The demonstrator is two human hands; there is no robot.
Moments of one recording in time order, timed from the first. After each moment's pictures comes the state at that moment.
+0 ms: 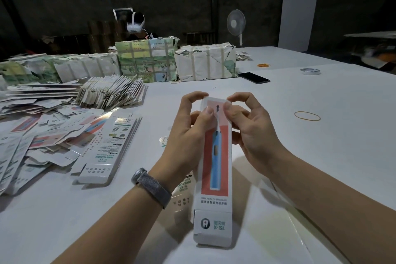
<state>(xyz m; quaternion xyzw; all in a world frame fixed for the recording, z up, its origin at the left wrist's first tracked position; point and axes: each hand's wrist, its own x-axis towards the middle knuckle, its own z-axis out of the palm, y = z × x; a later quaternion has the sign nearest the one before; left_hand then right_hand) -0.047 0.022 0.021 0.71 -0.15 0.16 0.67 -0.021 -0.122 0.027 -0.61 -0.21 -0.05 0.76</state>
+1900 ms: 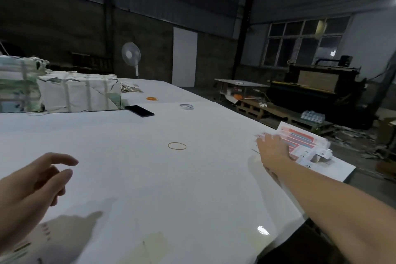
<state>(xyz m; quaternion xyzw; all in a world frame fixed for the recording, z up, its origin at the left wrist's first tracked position) 0.006 0.058 -0.025 0.85 -0.16 0.14 0.48 -0.009 -0.495 0.032 -0.93 0.26 -0.09 -0.25</state>
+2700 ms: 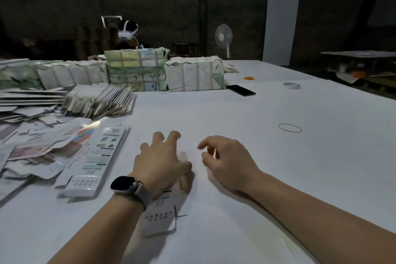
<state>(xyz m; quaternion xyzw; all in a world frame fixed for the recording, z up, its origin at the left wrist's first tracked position) -0.039 0.054 0.015 0.99 0.05 0.06 0.15 -0.006 -0.125 -0.011 -0.90 -0.26 -0.16 0.31</state>
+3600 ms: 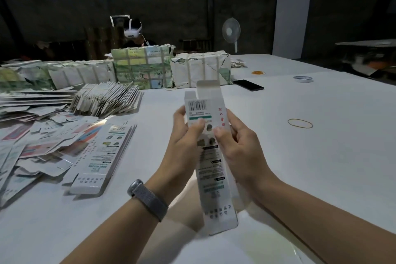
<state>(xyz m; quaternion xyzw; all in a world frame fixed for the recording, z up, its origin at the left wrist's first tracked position) -0.048 0.012 0.024 0.67 -0.12 0.14 0.72 -0.026 -0.120 0.006 -0.70 -0.25 -0.10 0.67</state>
